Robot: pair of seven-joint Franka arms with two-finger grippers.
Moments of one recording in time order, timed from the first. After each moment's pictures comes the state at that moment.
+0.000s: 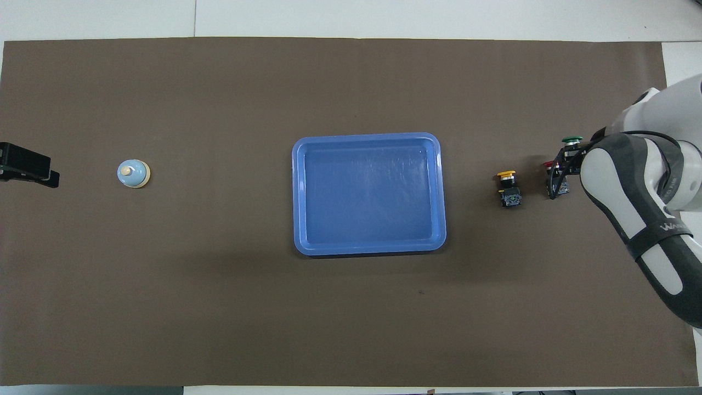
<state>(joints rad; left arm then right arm) 0.02 0.03 -0.02 -1.51 -0.02 1.46 0.00 0.12 0.27 -0.06 -1.78 0.00 2.00 0.10</state>
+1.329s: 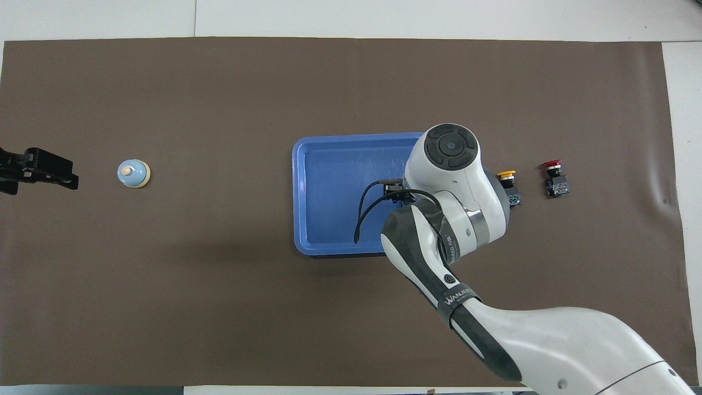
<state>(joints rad) 0.02 0.03 -0.02 -1.60 -0.01 1.51 0.00 0.49 0.35 -0.07 -1.85 0.05 2.11 0.46</state>
